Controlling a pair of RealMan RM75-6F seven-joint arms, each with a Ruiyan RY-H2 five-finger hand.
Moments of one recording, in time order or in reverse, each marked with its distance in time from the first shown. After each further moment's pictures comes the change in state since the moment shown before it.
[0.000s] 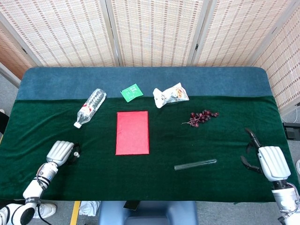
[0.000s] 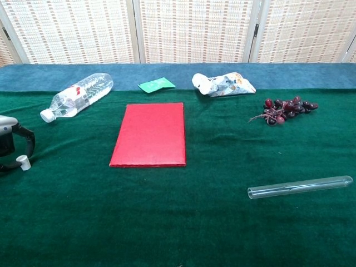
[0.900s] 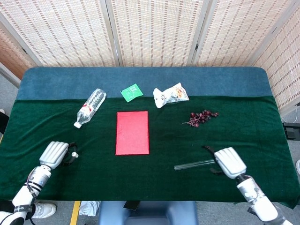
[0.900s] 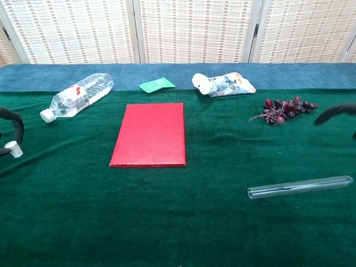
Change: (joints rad) left arm 0.051 0.130 0.002 -0.170 0.083 0.093 -0.103; right arm 0.183 -0.146 -0.037 0.024 -0.022 -0.329 -0.198
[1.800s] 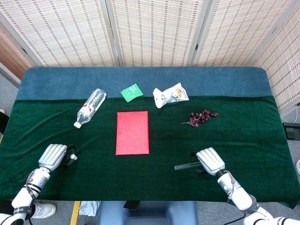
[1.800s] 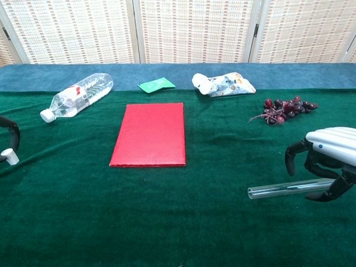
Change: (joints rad) left arm 0.017 -0.019 0.010 0.033 0.004 -0.007 -0.033; right arm 0.109 -0.202 -0.001 0.149 0.122 -0.124 -0.084
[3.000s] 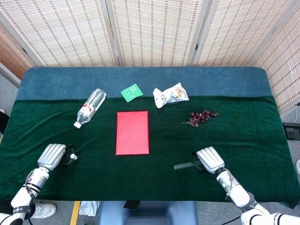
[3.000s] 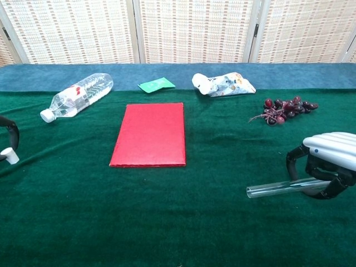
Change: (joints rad) left arm 0.006 0.004 -0.011 0.010 0.011 -0.004 -0.075; right arm 0.039 -0.018 -0.006 0.026 0.097 -0.041 -0.044
